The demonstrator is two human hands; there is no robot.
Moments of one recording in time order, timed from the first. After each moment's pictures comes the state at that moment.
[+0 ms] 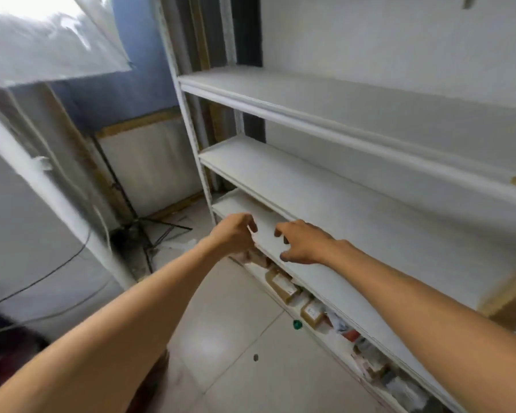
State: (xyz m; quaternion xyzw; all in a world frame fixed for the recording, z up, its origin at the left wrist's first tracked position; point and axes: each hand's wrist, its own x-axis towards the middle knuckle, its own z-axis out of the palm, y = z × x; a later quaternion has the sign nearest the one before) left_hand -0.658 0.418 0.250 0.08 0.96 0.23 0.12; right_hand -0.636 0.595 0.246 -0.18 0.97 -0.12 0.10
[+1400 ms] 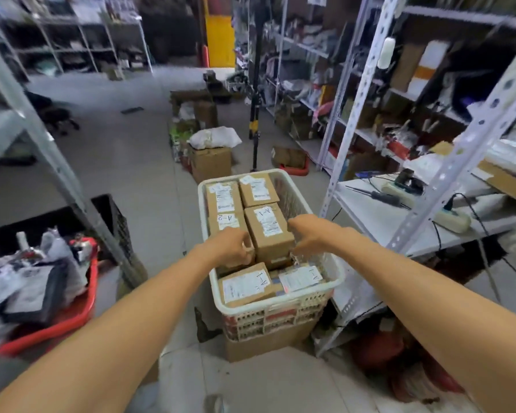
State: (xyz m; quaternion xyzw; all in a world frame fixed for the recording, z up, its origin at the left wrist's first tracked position) left_hand 0.000 0.163 0.179 -0.74 0.62 0.27 -0.05; right_hand -0.186 0.072 0.217 -0.91 0.37 0.13 0.11
